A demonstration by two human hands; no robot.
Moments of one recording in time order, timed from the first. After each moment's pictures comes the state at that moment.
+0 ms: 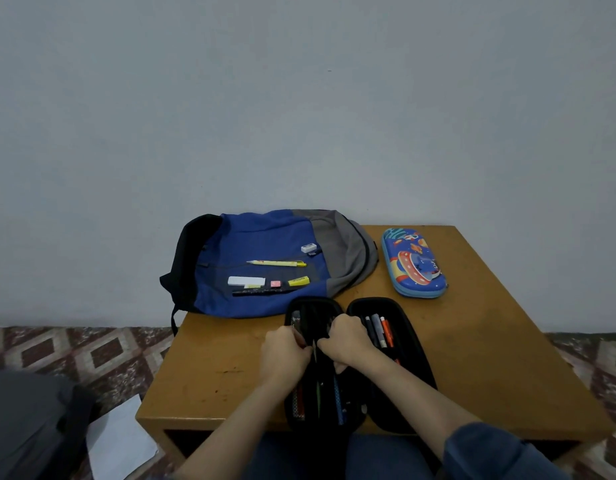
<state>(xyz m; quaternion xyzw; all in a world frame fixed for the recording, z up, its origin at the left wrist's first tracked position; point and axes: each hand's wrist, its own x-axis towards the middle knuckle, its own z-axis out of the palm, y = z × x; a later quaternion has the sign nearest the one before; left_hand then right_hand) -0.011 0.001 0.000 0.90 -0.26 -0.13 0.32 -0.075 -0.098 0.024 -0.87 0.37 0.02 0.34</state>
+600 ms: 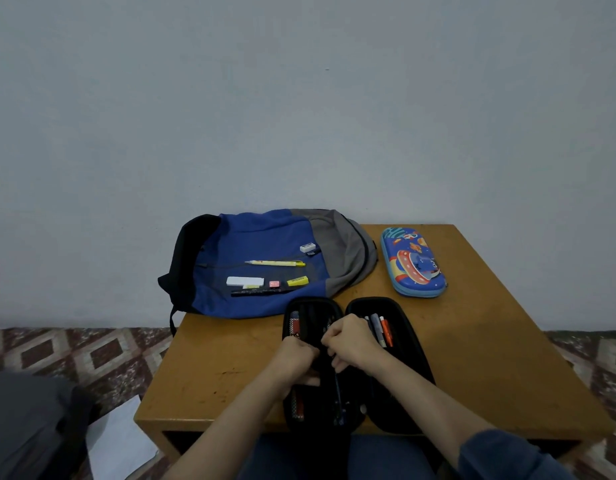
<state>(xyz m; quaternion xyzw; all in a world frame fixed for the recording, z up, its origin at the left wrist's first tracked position) -0.021 -0.003 0.012 0.75 -0.15 -0.43 0.48 -0.083 -0.104 0.017 -0.81 0.36 -0.01 0.47</state>
